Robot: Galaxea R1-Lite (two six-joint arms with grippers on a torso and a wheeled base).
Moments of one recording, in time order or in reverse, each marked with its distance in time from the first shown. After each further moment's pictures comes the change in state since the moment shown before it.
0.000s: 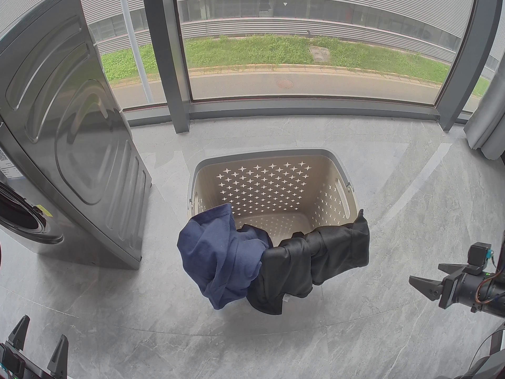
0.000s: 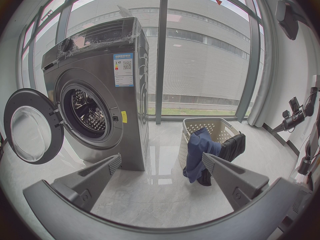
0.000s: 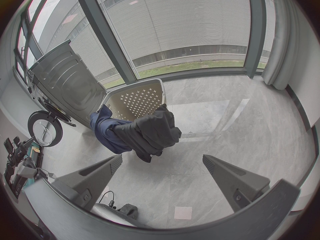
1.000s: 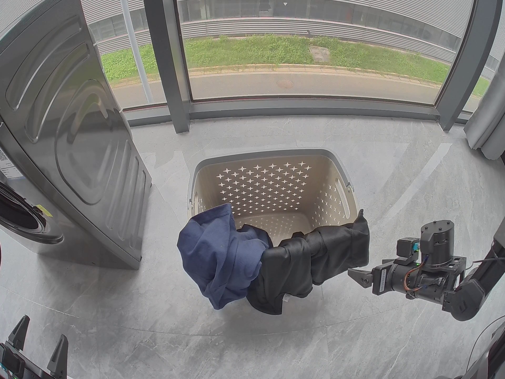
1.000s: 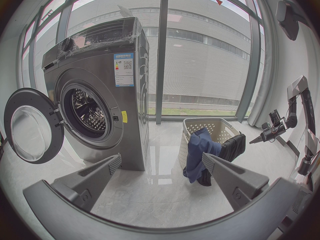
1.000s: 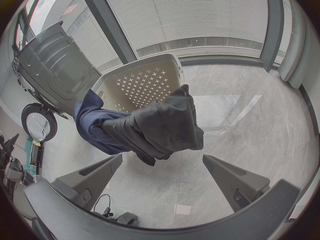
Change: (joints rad) left arm 0.000 0.000 0.000 0.000 0.002 -0.003; right arm 0.193 0.661 -0.164 -0.415 -0.121 0.060
